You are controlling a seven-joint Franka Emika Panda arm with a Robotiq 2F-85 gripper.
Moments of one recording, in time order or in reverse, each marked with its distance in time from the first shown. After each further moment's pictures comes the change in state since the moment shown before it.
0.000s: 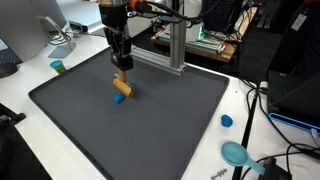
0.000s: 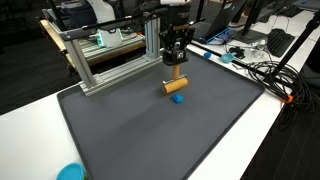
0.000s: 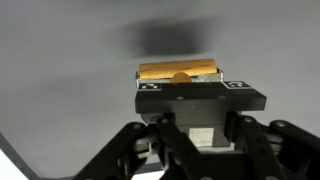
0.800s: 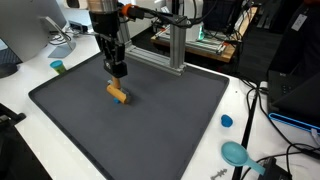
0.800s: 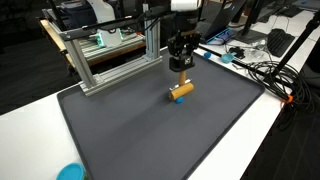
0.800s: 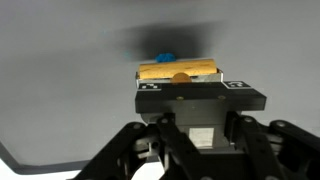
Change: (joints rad) arm -0.001 0.104 -0.002 0.130 0.014 -0.023 -0.083
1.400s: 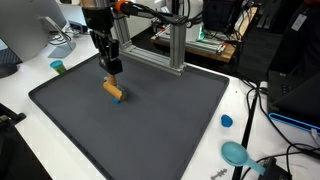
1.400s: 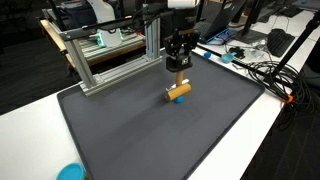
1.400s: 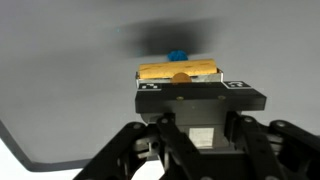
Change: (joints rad) arm -0.015 0.003 -0.013 0.039 0.000 -0.053 -0.017
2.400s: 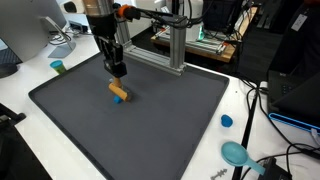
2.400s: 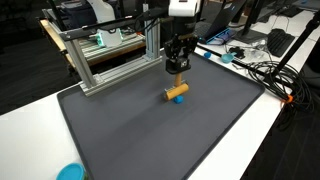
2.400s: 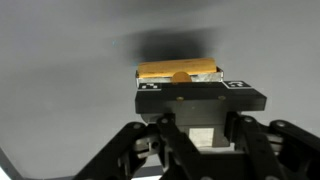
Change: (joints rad) arm 0.001 0.026 0.008 0.005 0.012 -0.024 0.003
